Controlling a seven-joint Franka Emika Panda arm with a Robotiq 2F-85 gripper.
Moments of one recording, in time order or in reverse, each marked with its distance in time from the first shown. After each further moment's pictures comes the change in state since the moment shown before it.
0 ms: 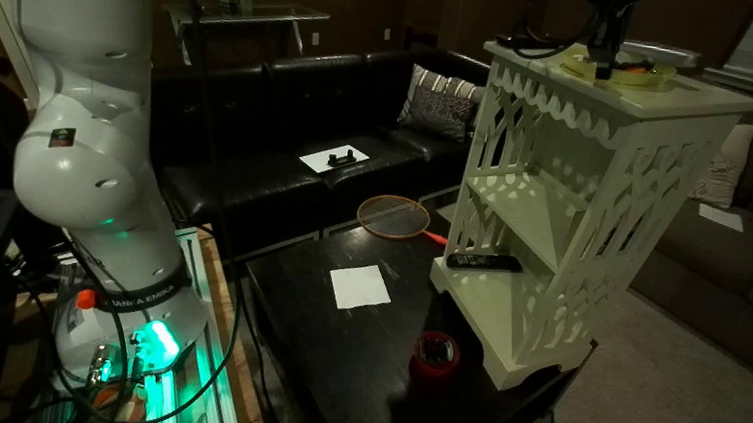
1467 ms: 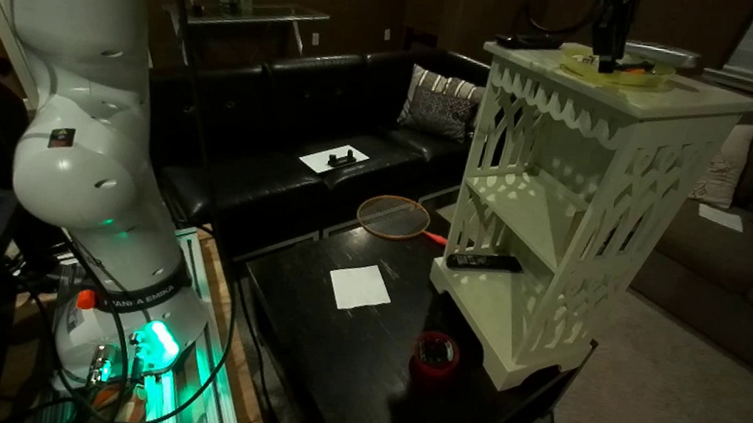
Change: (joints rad) arm -0.004 -0.027 -0.002 0.000 -0.001 0.000 0.006
